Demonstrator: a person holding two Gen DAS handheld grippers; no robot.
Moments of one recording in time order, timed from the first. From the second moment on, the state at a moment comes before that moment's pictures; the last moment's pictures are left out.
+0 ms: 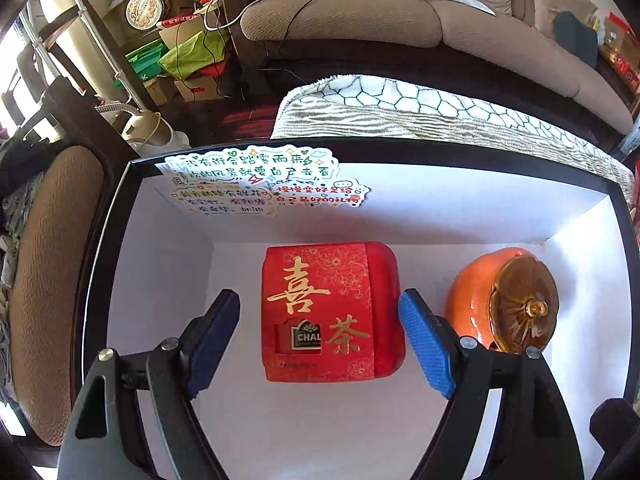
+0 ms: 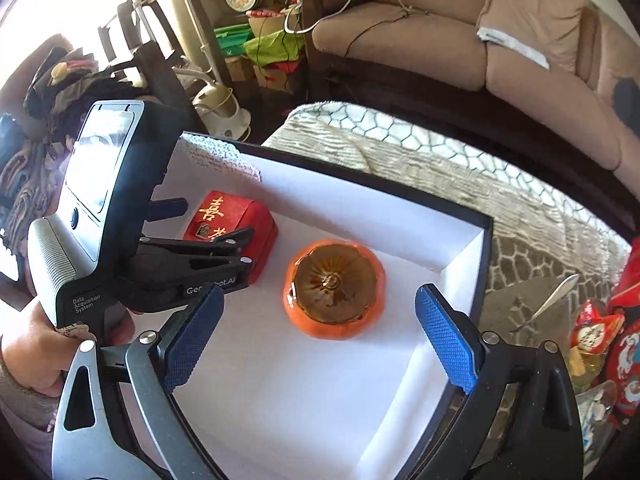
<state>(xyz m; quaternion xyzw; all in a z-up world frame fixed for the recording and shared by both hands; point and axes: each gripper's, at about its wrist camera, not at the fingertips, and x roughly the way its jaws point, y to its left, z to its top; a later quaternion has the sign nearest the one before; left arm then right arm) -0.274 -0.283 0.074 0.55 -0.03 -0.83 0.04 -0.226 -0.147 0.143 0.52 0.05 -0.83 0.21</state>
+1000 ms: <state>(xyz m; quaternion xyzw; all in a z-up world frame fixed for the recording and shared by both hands) -0.279 -0.247 0.062 0.56 0.02 -0.82 0.05 -0.217 -0.103 0.157 0.51 0.05 -0.84 0.16</state>
